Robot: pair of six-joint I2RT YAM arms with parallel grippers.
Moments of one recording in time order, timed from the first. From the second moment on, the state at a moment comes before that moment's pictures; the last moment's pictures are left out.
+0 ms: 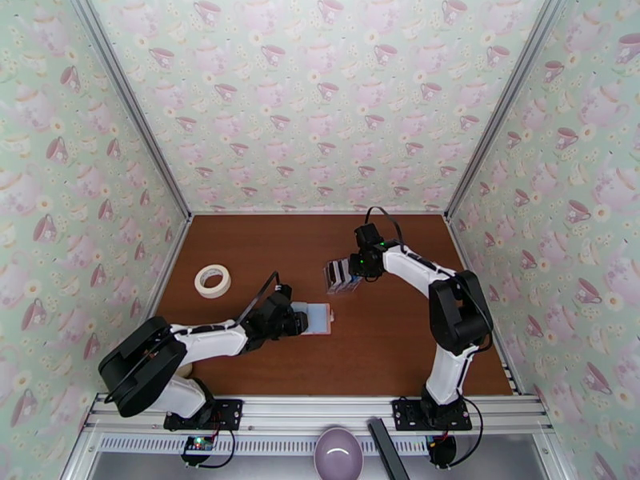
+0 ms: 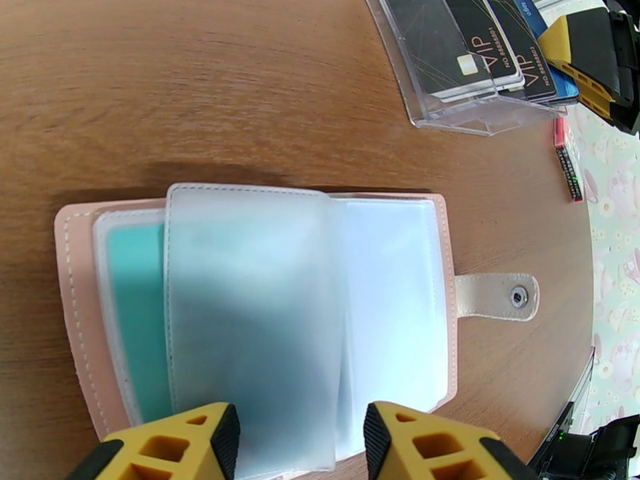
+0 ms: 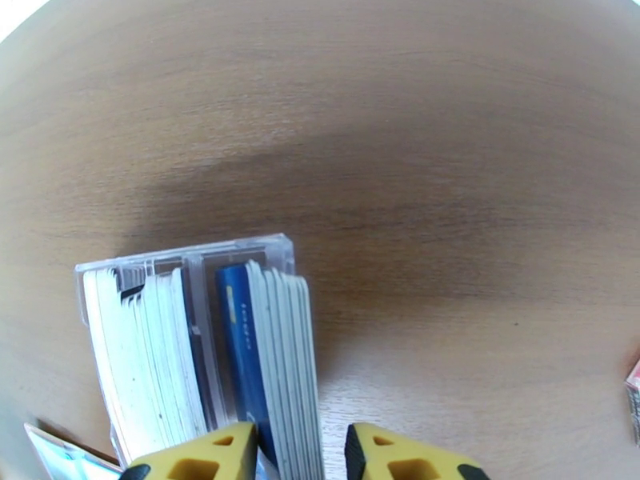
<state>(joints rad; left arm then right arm) -0.75 1.49 0.54 0.12 0.04 -0.80 0.40 1.86 1.37 -0.63 0.04 0.35</state>
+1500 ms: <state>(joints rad) -0.76 1.52 0.56 0.14 0.06 -0.80 0.45 1.84 1.42 -0.69 0.13 0.32</state>
